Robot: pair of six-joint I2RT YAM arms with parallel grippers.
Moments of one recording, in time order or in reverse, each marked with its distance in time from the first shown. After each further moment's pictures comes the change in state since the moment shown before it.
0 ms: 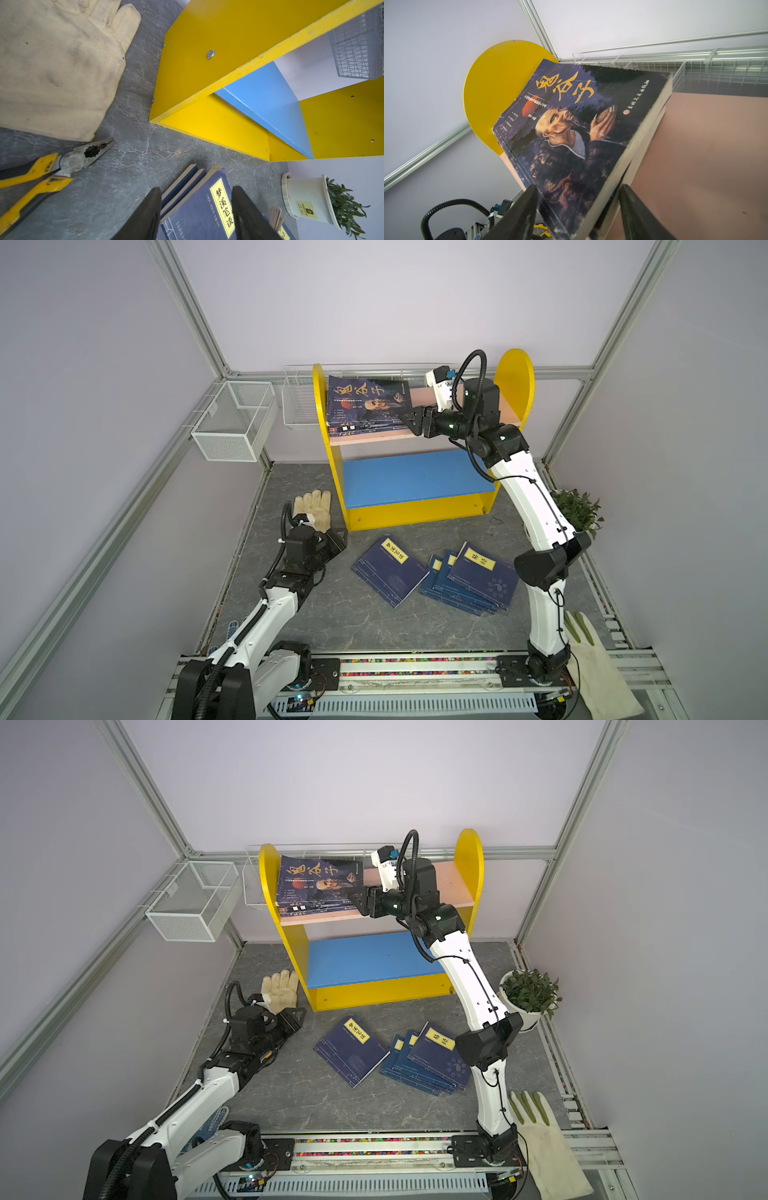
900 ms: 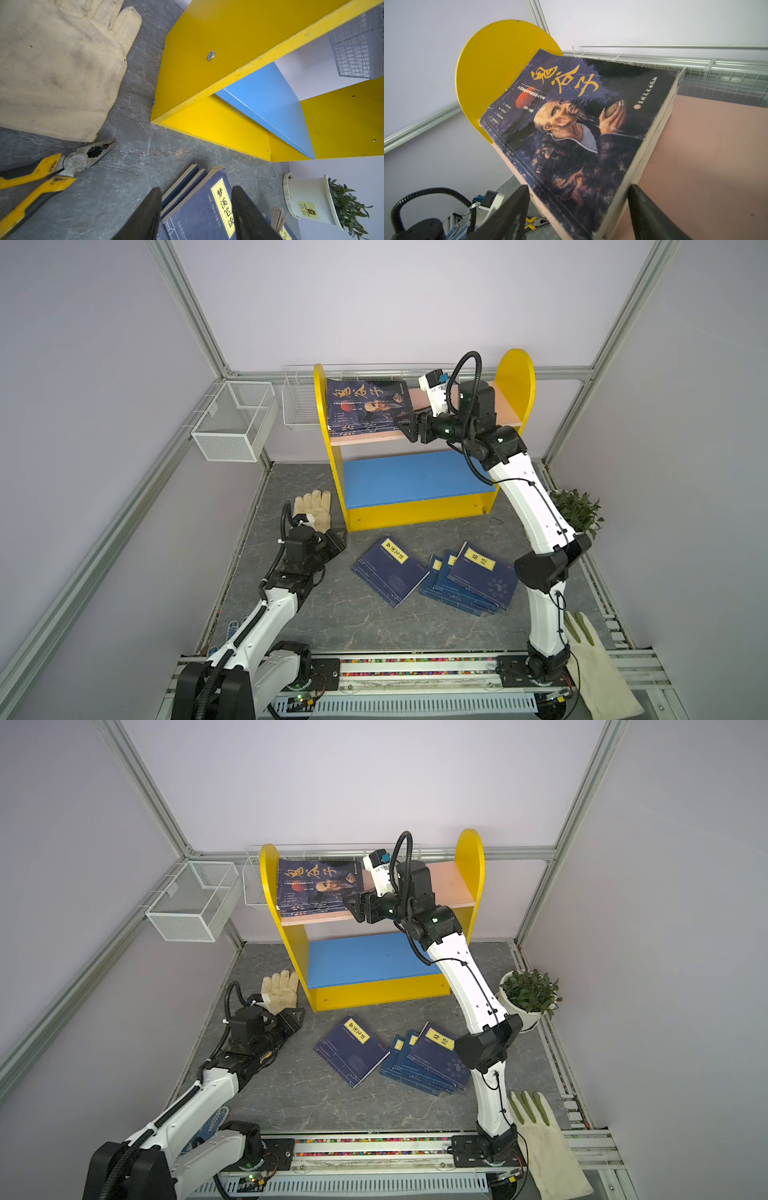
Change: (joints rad) left arm 0.000 -0.009 0.000 -0.007 -0.006 0.009; right arm 0.029 -0.018 -0.012 -0.047 0.063 -0.156
